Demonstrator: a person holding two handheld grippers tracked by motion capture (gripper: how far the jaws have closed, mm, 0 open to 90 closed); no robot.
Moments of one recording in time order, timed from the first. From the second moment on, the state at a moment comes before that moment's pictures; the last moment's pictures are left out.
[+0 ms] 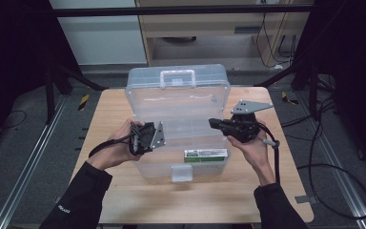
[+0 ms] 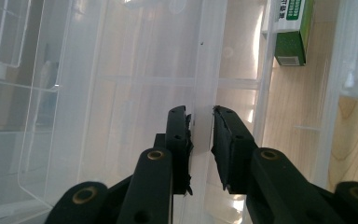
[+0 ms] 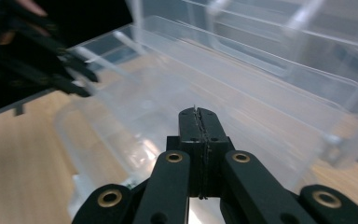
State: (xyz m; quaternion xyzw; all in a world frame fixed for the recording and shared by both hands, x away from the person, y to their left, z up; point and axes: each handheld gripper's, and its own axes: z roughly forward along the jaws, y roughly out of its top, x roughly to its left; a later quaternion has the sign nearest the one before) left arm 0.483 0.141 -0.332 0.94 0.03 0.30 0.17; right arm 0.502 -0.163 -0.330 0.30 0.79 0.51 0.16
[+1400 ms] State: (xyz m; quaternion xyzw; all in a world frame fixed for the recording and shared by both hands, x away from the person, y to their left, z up) left arm 0.469 0.146 -0.331 0.93 0.03 0.29 0.22; right arm 0.524 -0.191 -0.335 0.39 0.75 0.50 0.20
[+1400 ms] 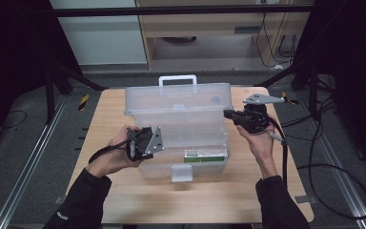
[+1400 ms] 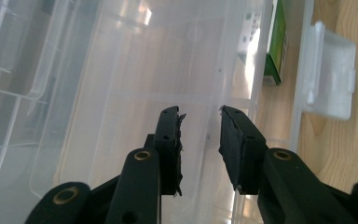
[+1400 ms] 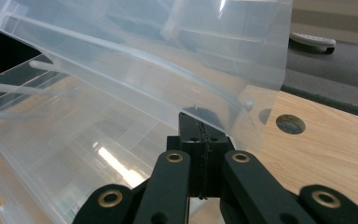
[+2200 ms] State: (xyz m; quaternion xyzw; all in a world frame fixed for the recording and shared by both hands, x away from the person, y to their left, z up) left arm 0.473 0.141 -0.331 0.91 0.07 0.23 0.33; right arm 0.522 -0.192 -0.336 0.39 0.75 0.49 0.20
